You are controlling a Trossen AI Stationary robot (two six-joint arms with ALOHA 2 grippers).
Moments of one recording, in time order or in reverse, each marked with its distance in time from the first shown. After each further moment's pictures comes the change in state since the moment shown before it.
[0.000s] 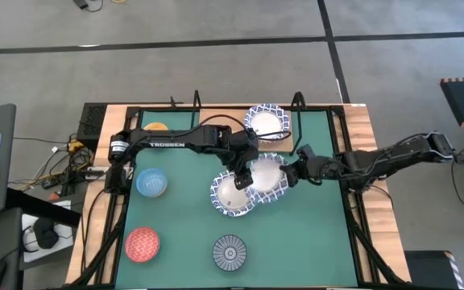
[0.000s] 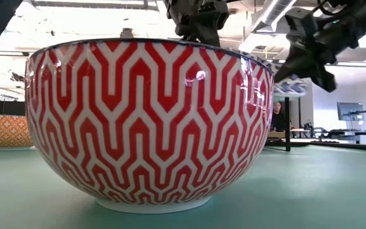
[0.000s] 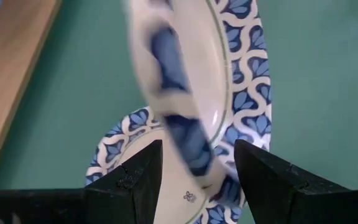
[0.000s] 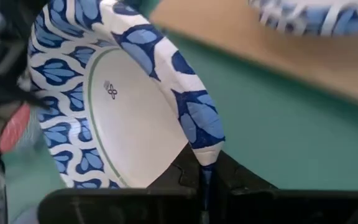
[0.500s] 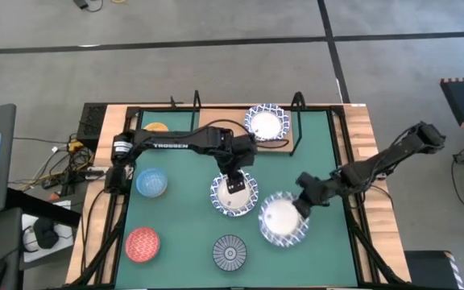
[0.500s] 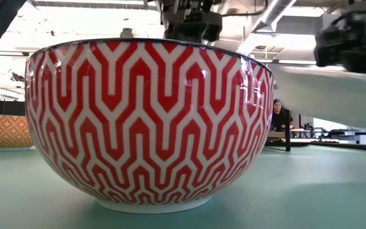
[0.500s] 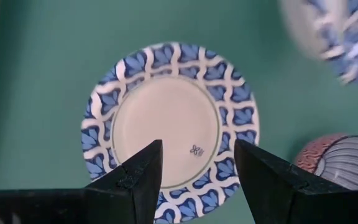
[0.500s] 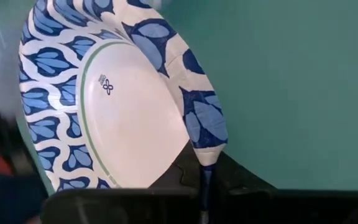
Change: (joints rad) left arm -0.001 0.021 0.000 -0.145 0.047 0.062; right arm 0.266 0.072 -0.001 -0.209 -0.264 0.178
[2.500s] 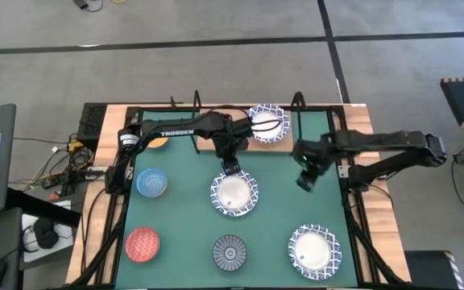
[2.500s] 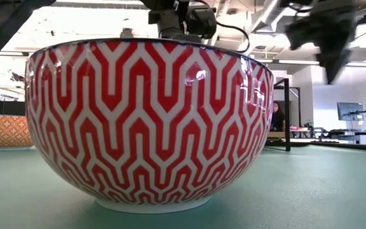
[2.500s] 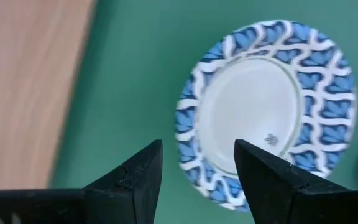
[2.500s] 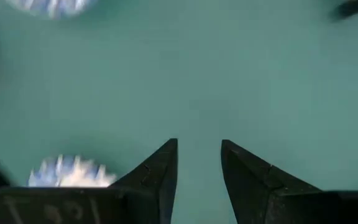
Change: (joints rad) left arm 0.151 0.065 -0.002 -0.105 -0.024 0.107; right arm -0.446 0.148 0.447 -0.715 -0.284 -0.561
